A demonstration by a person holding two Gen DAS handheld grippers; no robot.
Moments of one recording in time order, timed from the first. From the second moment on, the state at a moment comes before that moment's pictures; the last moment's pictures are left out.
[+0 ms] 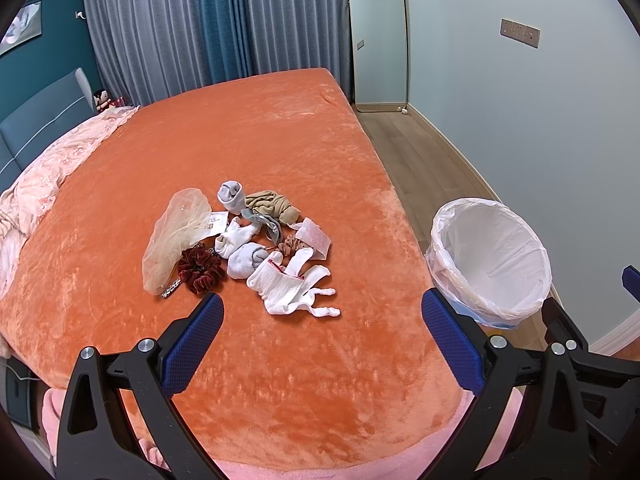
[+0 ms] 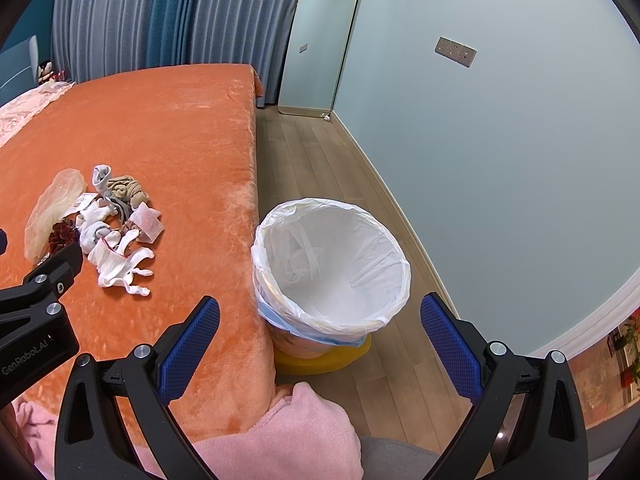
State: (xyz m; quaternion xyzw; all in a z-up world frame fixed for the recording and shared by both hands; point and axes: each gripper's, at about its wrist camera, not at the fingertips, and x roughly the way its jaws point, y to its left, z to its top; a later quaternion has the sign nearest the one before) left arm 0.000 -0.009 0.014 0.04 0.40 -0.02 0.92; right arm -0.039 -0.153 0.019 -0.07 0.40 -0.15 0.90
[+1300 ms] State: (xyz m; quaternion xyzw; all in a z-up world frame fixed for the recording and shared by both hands) left arm -0.002 -0.016 0.021 0.04 0.40 -0.03 0.92; right arm -0.041 -0.161 0.029 -0.07 0.40 -0.16 0.90
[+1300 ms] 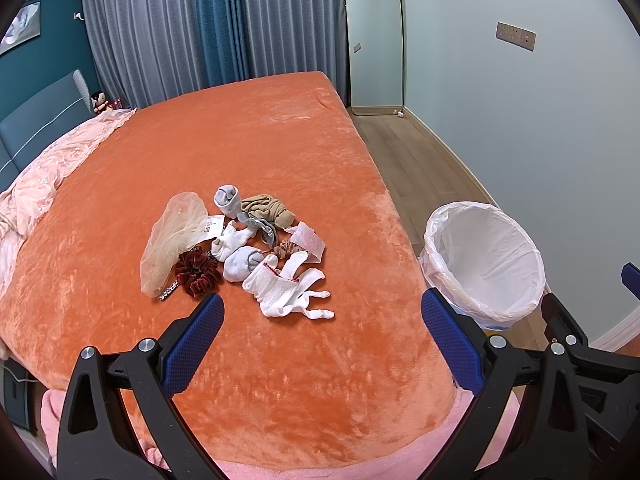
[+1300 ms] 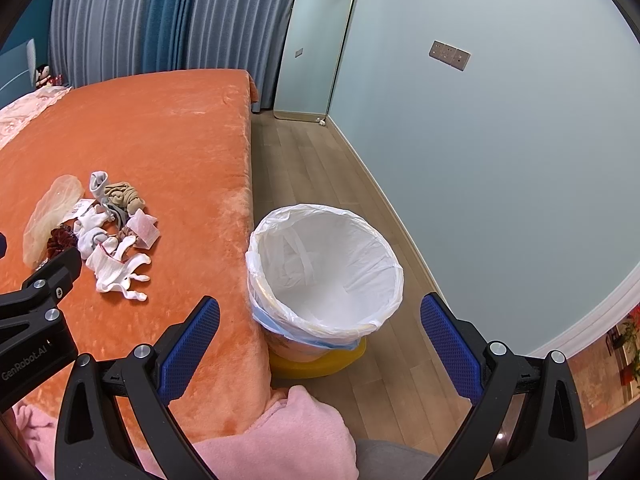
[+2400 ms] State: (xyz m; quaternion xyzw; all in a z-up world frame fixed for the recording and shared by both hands) left arm 0.001 -0.026 0.034 0.03 0.39 -0.03 0.92; right arm -0.034 -0.165 0.042 -0.07 0.39 -0.16 0.90
